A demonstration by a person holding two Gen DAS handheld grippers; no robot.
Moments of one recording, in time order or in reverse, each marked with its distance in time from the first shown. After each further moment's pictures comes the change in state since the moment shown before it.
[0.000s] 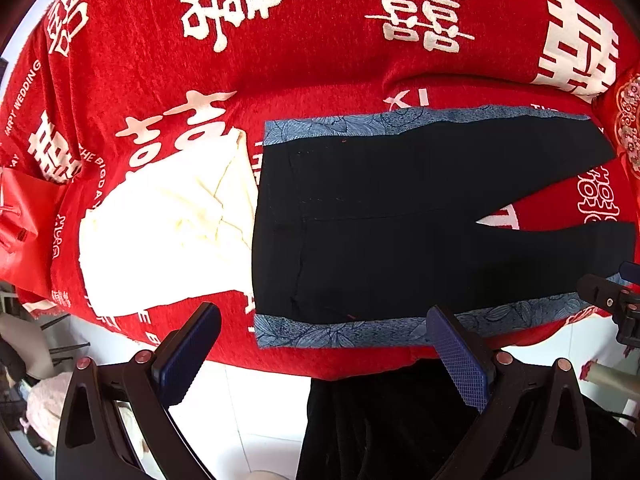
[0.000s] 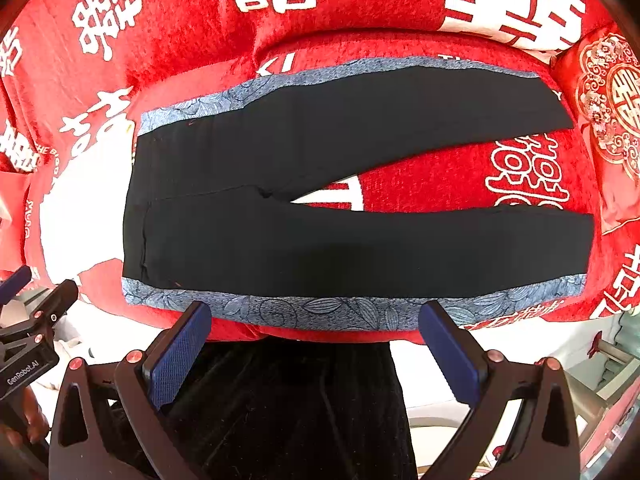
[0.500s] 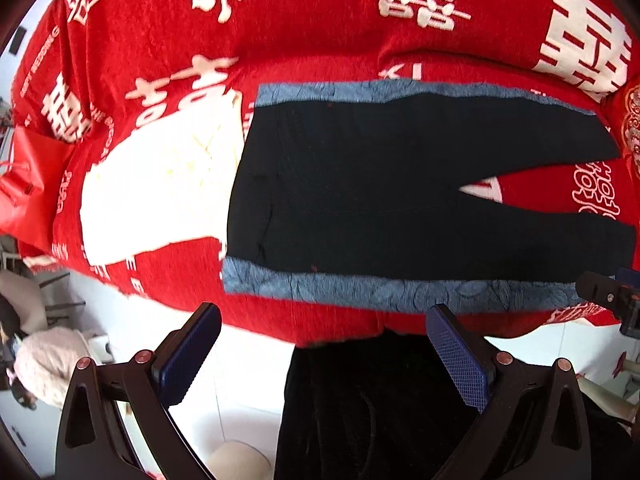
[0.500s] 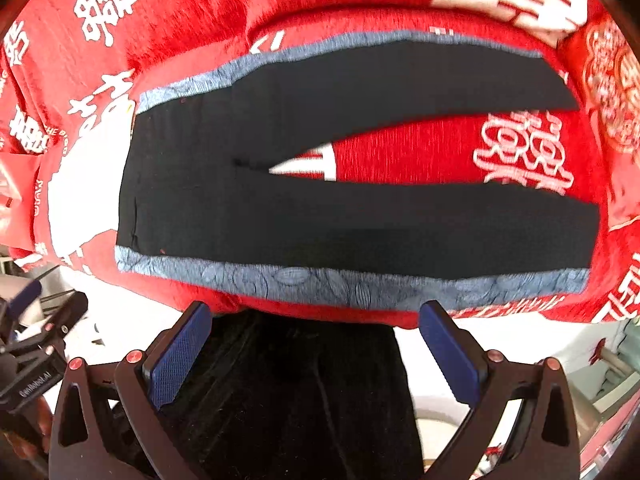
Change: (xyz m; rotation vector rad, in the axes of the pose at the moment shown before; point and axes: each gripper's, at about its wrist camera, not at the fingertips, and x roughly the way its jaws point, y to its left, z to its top) left arm -0.005 -0.046 -0.045 -0.101 0.074 0.028; right arm 0.011 -0.057 -0.017 -0.029 0.081 0.072
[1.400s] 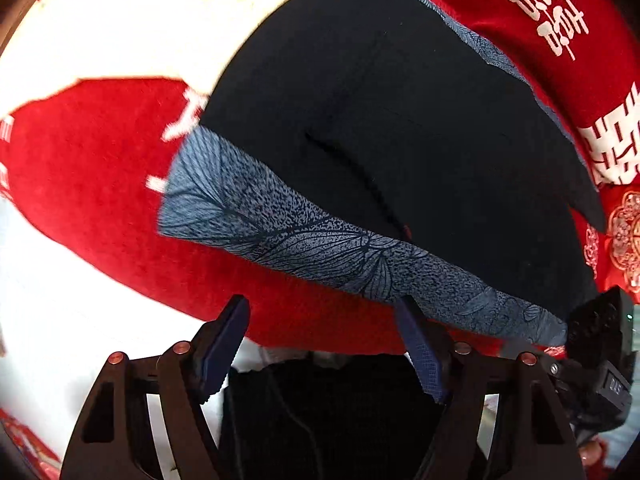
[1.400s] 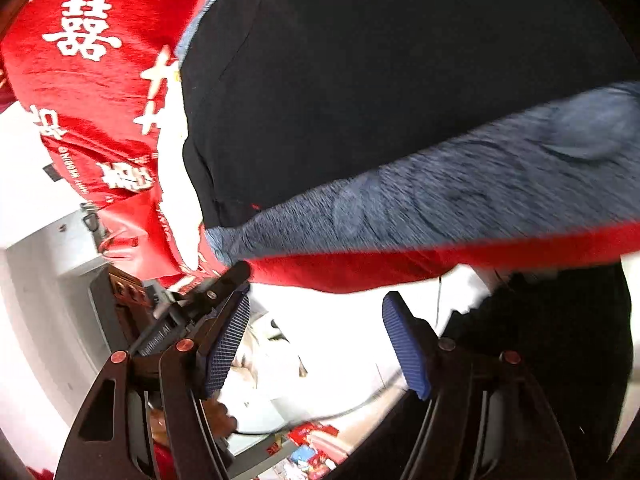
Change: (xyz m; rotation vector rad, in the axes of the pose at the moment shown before) left arm 0.213 0.109 -0.053 -0.310 0.114 -0.450; right arm 0.222 0.085 -0.052 0.279 0.141 0.717
